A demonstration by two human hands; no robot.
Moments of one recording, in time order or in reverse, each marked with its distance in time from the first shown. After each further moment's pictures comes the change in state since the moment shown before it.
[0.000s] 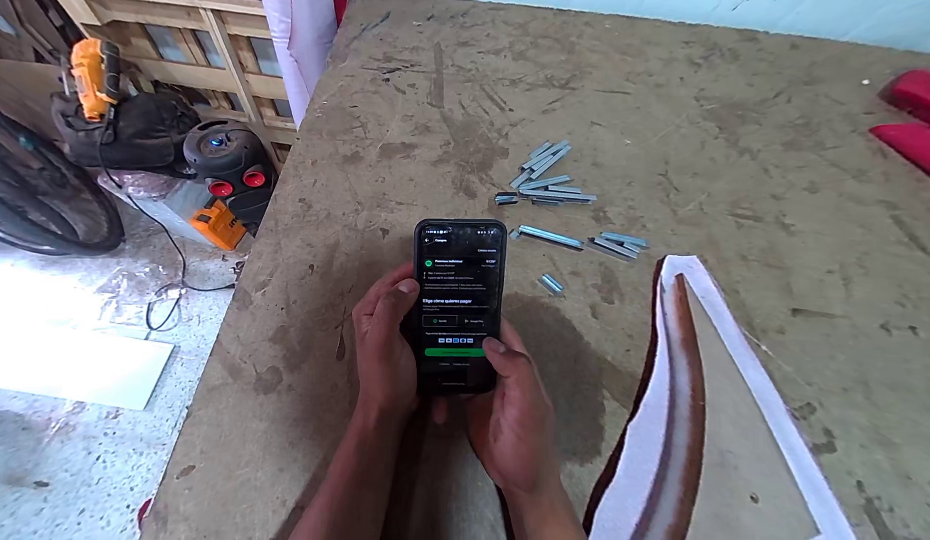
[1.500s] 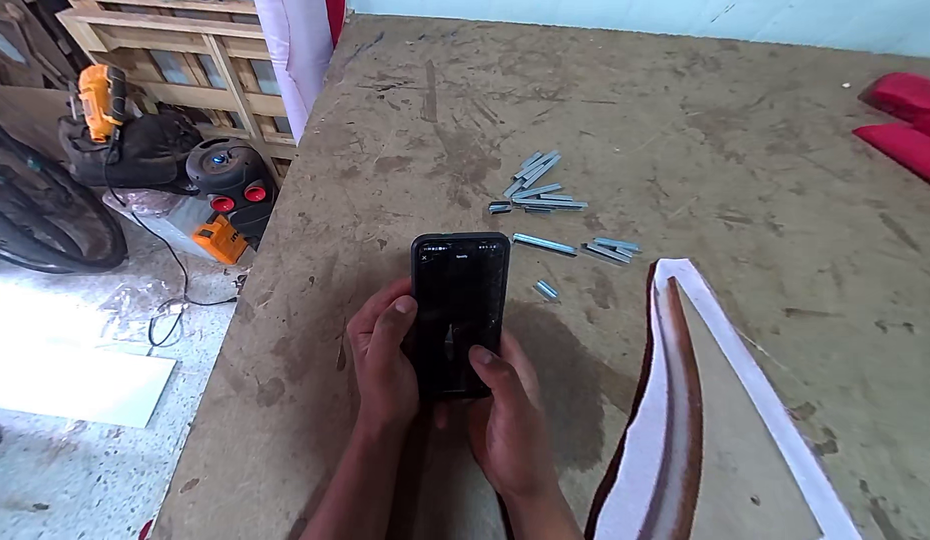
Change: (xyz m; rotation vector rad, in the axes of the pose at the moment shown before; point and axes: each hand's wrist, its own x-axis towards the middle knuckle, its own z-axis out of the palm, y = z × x) left_hand 0.000 -0.002 0.000 0.051 -0.057 0.206; right_hand 0.001 -0.002 0.002 -0.046 -0.005 -0.086
